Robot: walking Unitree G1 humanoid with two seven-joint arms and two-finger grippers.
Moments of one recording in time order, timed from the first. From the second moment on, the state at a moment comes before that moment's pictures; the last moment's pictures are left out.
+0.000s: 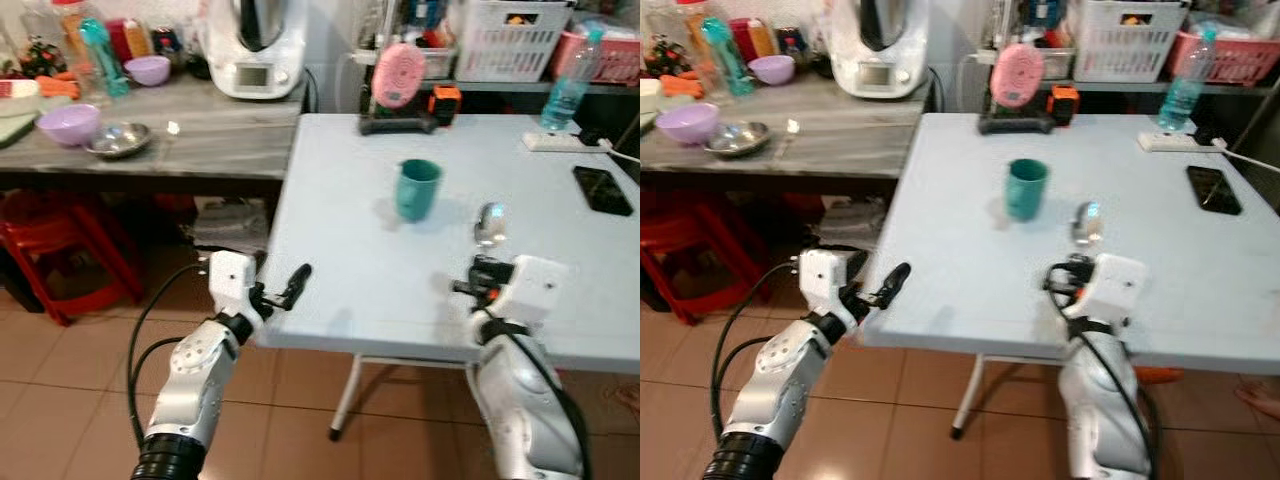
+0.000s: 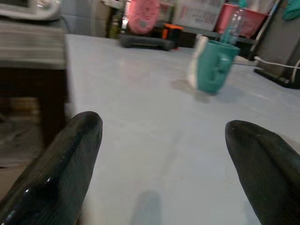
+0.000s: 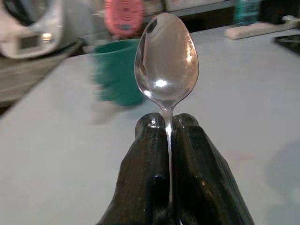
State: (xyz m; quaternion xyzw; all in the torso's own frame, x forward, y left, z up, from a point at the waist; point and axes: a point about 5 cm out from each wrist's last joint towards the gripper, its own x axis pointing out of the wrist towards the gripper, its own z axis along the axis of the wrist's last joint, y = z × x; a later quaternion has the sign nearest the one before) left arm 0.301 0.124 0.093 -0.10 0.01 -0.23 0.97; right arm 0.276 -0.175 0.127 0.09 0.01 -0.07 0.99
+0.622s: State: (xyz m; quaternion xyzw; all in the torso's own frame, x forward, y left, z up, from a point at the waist) left arm 0.302 0.117 0.093 -0.11 0.01 -0.24 0.96; right arm 0.281 -0.180 0.132 0.07 -0.01 -0.08 0.99
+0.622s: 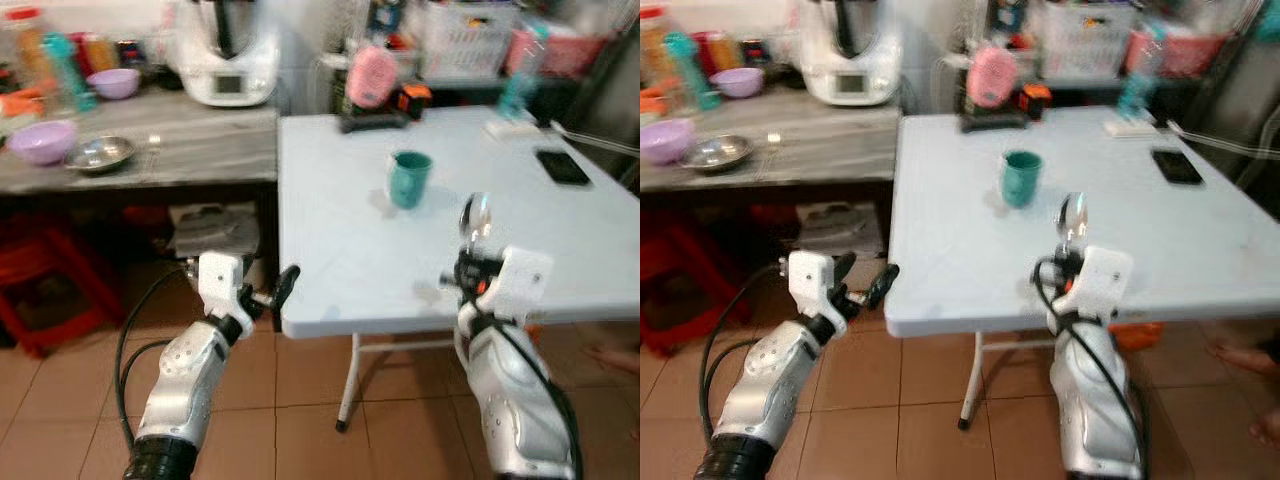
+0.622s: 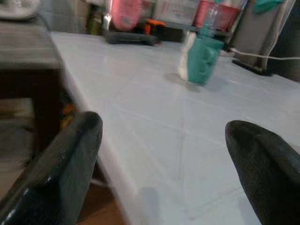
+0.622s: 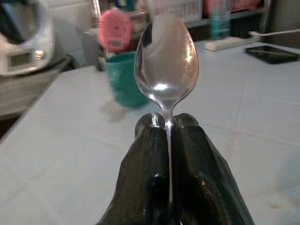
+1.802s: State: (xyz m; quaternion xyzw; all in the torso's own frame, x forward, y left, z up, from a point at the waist) left arm 0.310 0.156 0.093 -0.04 -0.01 -0.12 0.99; right arm 0.270 -0.177 0.123 0.05 -0.01 -0.06 1.00
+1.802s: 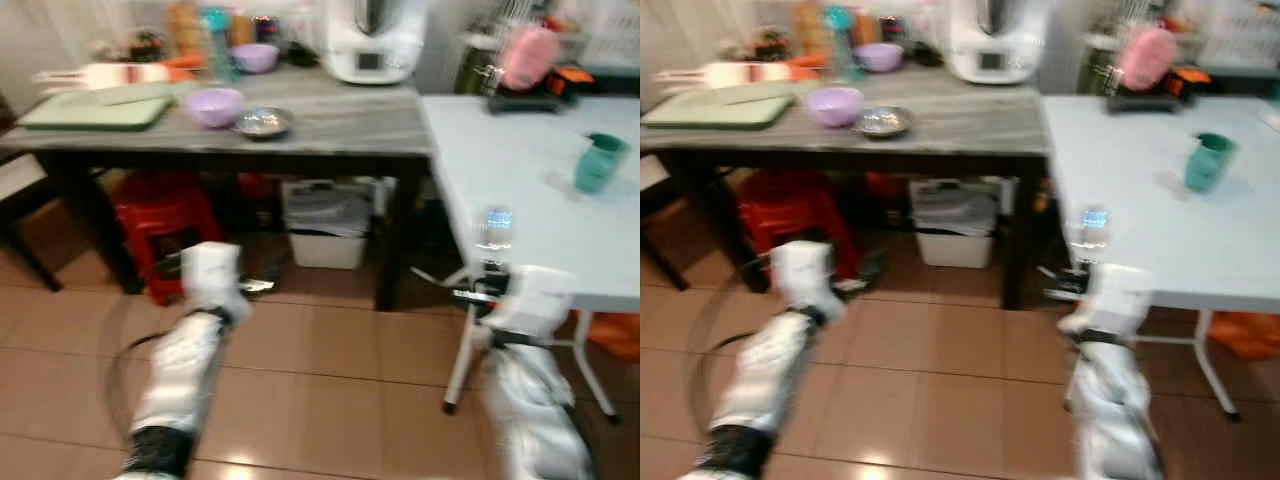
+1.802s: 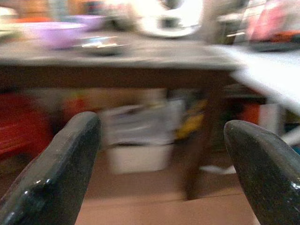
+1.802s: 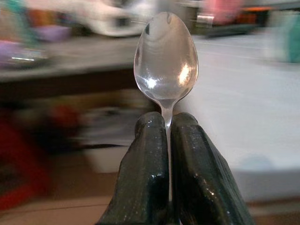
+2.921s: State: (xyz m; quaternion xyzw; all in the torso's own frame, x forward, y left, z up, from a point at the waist) left arm 0.305 0.135 0.090 -0.07 -0.01 -0.17 0.98; right arm 0.269 -0.185 0.124 0.03 -0.02 -0.06 1.00
